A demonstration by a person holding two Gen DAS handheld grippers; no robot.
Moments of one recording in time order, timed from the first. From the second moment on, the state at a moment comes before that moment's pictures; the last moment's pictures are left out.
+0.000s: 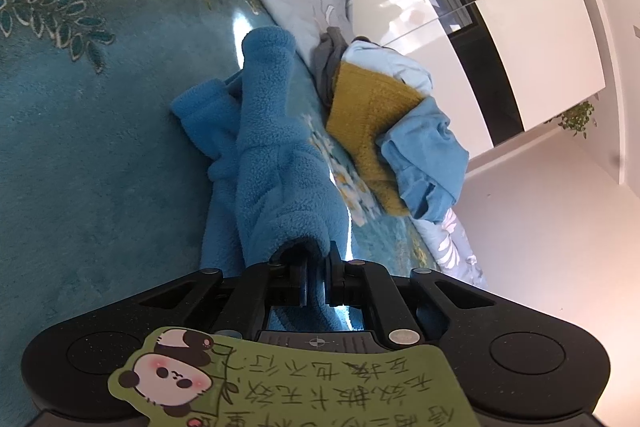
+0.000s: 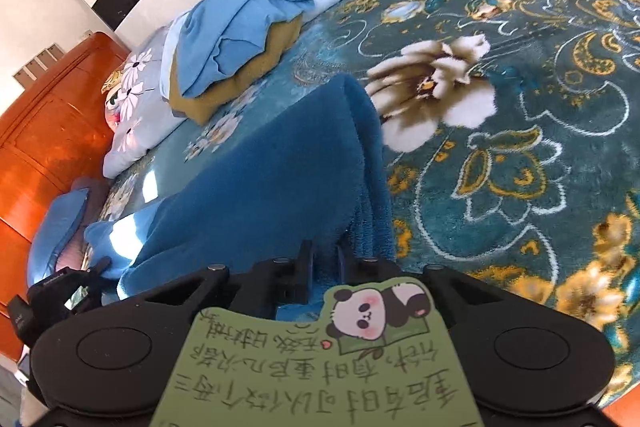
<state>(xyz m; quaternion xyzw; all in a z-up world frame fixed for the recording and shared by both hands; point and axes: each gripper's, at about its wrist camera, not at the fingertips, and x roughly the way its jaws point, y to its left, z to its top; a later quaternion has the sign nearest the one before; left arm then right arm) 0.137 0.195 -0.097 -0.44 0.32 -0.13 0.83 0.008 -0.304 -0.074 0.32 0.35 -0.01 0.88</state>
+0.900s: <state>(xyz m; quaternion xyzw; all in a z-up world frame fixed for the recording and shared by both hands) 0.124 0.211 -0.110 -0.43 0.35 -0.13 0.82 -0.001 -0.309 -0.090 0.32 0.36 -0.02 0.87</state>
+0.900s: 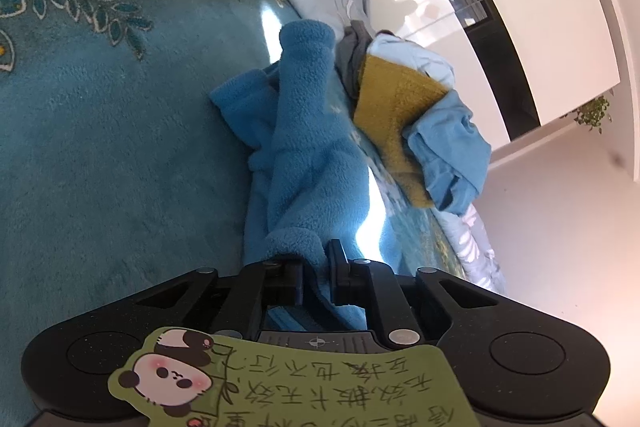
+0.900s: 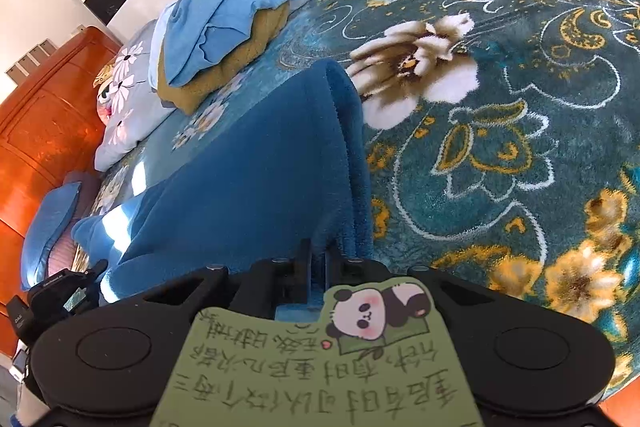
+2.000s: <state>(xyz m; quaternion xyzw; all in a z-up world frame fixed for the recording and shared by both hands) 0.196 0.257 -0.101 -0.34 0.32 -0.05 0.88 0.016 -0.291 -0.075 0.29 0.35 -0.01 0.89</state>
